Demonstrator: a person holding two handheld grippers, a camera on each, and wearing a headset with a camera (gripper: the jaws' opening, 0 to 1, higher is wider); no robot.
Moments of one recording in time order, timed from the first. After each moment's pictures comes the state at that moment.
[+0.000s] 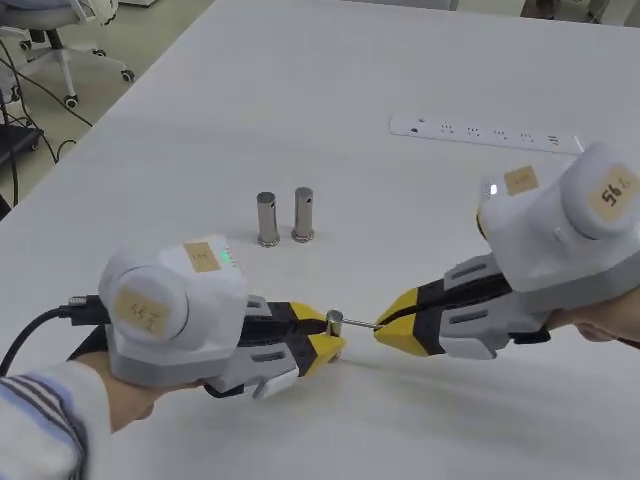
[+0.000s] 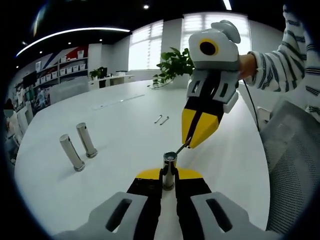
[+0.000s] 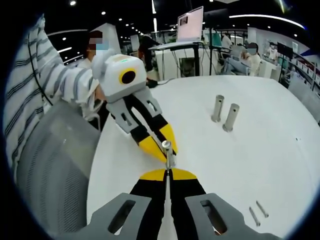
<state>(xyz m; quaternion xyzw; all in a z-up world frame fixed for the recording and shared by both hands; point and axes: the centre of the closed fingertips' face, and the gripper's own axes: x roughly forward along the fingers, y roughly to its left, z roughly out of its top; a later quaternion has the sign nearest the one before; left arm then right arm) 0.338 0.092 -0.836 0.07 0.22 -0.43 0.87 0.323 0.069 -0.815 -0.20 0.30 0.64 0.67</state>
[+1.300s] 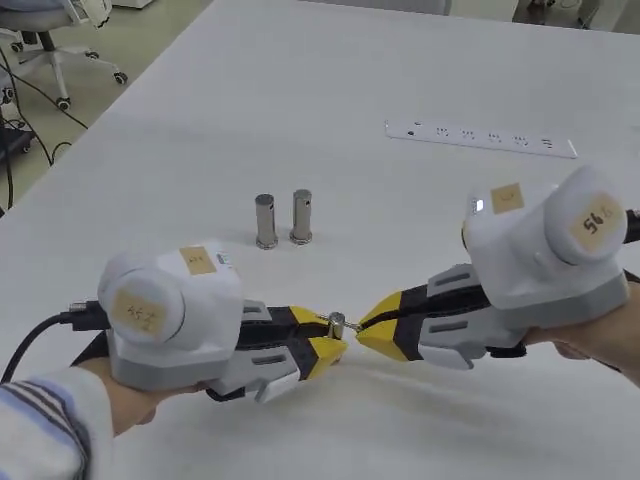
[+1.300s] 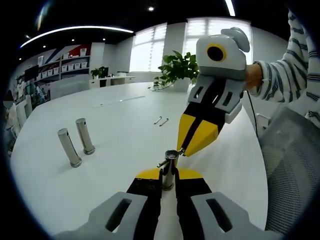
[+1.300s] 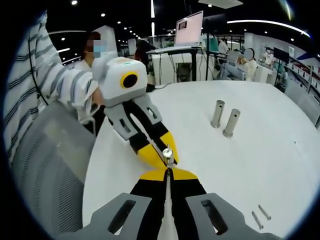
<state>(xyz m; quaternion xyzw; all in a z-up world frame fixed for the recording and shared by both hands) 0.336 0.092 -0.837 0.04 0.22 -0.43 0.87 0.323 0.084 -0.817 -0.20 0.28 0.63 0.70</state>
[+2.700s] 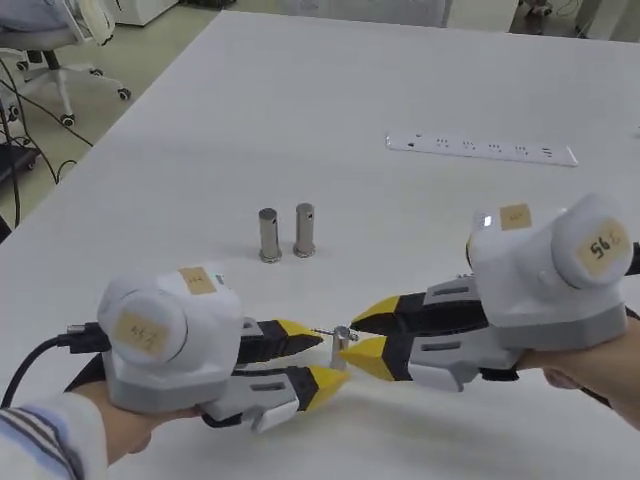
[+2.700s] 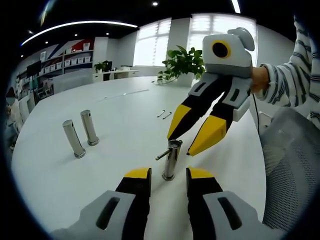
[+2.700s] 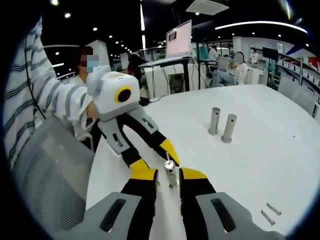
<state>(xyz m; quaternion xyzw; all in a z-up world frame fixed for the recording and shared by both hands) 0.327 0.105 -0.842 0.04 0.25 -0.41 0.87 0.322 0.096 -0.811 -0.14 0.26 0.62 0.73</state>
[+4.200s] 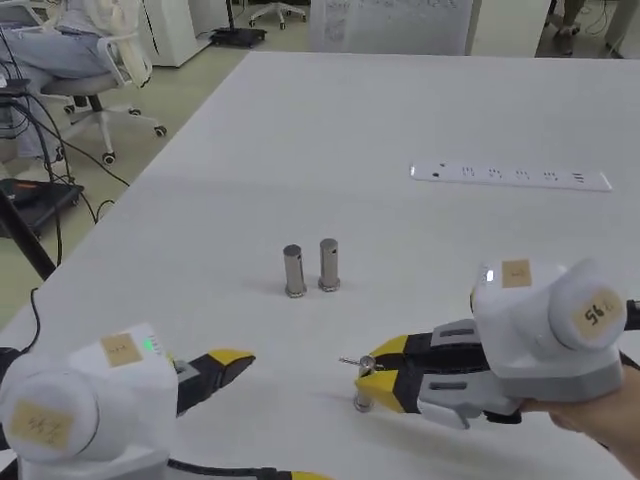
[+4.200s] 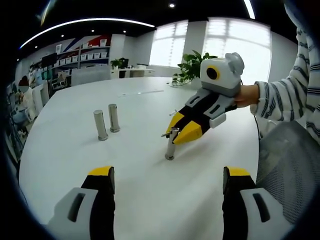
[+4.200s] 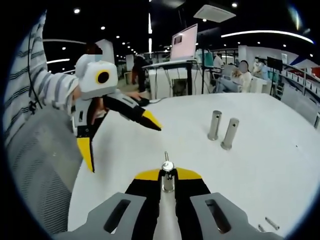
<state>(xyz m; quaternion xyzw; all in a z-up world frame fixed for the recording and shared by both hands) 0.300 0.143 -0.824 0.02 0.26 -0.36 0.90 0.341 0.105 -0.823 -0.15 0.22 0.64 0.72</state>
